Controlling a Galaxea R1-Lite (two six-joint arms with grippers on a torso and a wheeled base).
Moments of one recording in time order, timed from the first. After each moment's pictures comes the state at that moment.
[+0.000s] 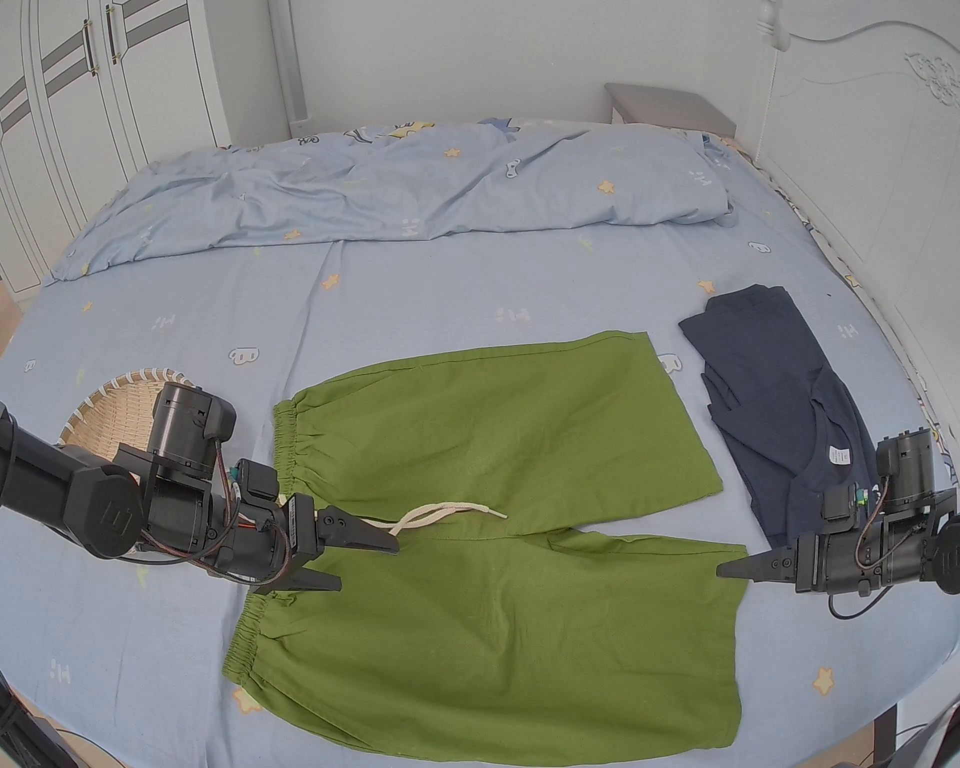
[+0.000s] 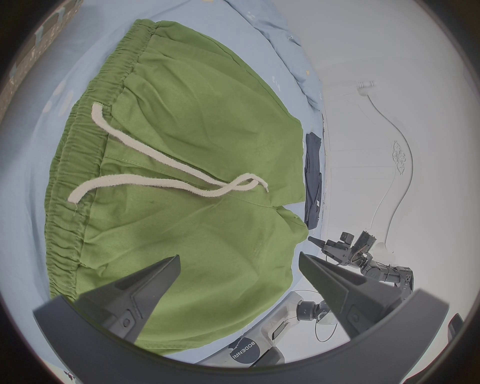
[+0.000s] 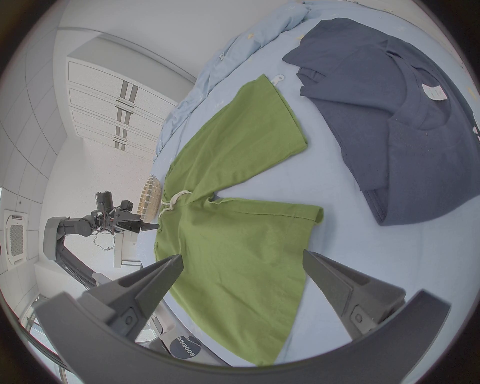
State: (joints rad) left arm -0.25 1.78 -0.81 -0.11 -0.64 -0.57; right arm 0.09 1.62 -0.46 -0.35 0.63 0.26
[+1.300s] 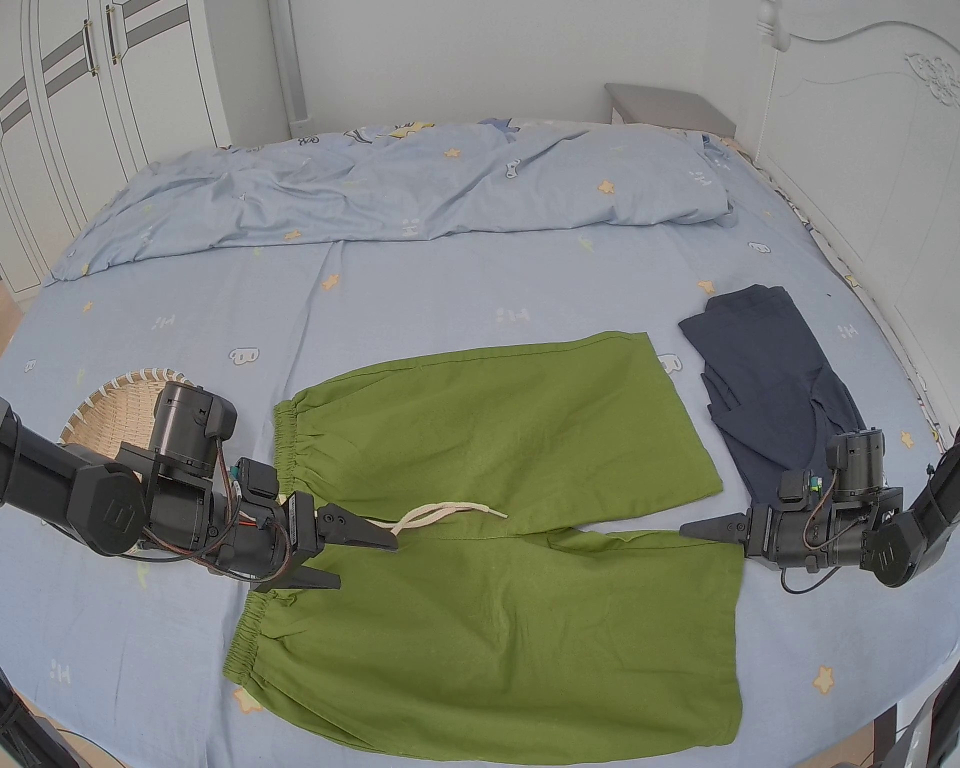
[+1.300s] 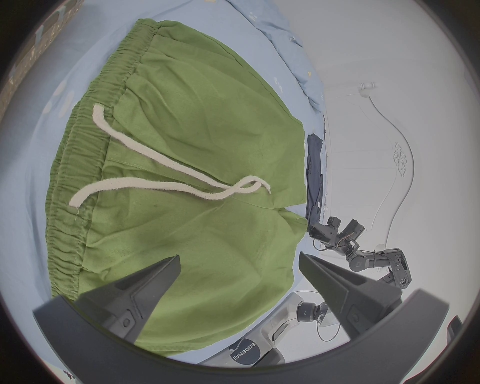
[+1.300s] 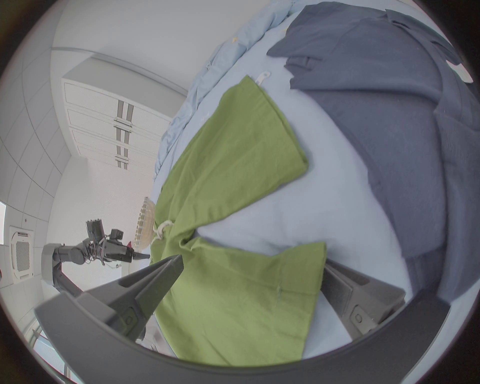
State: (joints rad) left arm -0.25 1.79 -0.82 -0.11 -0.64 -0.57; right arm 0.09 1.94 -0.53 -0.71 0.64 0.40
